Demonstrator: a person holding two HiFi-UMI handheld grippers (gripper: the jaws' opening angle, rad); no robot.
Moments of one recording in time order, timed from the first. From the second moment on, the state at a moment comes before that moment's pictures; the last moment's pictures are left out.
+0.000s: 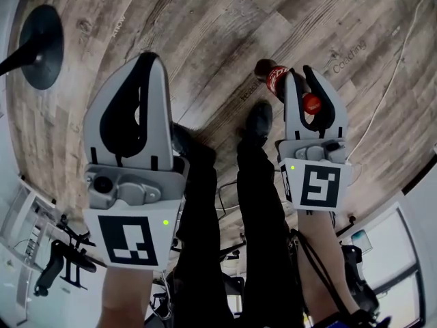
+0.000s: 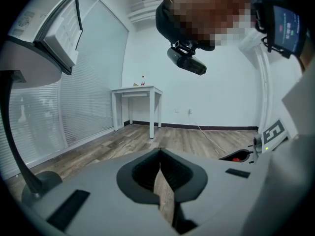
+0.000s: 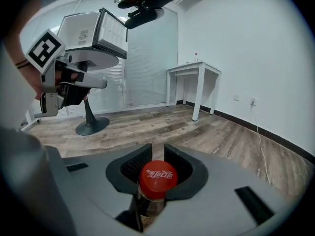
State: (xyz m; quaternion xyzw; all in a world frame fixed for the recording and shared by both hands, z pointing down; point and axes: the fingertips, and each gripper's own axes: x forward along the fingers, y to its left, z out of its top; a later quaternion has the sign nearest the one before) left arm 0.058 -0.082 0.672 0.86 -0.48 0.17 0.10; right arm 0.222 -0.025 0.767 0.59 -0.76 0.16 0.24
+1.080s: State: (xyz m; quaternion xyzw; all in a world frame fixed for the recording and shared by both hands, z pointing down) left arm 0.078 -0.070 0.732 0.86 -0.47 0.18 0.11; right arm 0.254 0.001 0.852 0.57 -0.75 0.18 0.29
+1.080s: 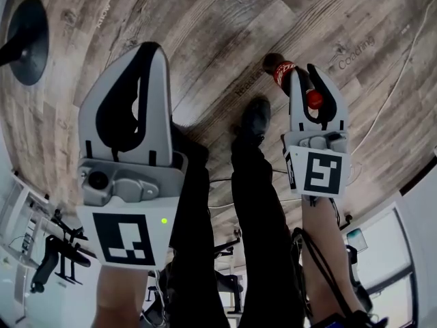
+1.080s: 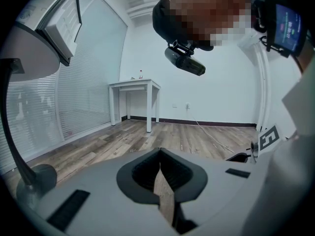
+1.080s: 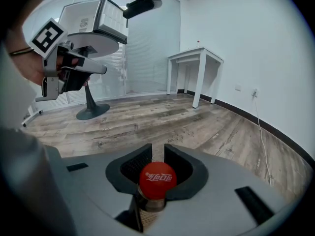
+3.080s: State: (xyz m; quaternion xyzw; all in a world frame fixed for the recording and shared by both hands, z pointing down) left arm 0.077 -0.059 0.767 0.85 -0.47 0.20 0.12; right arm 0.242 0.008 0.923 0.52 -0.76 0.21 0.33
